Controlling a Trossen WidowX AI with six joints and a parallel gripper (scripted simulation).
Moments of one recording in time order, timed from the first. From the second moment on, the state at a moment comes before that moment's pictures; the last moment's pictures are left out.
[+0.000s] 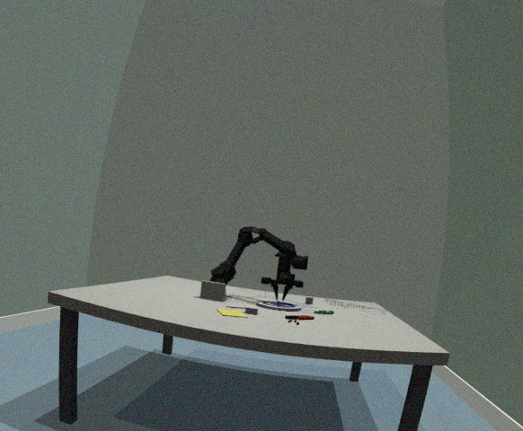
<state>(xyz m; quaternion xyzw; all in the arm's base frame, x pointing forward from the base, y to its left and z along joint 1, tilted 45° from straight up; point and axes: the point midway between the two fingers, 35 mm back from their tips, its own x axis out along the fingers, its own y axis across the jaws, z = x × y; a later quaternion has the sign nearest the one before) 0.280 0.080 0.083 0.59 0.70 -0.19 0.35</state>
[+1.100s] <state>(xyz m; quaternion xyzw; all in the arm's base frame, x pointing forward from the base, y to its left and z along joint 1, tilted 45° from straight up) 0.278 0.086 0.078 0.59 0.70 -0.19 0.35</state>
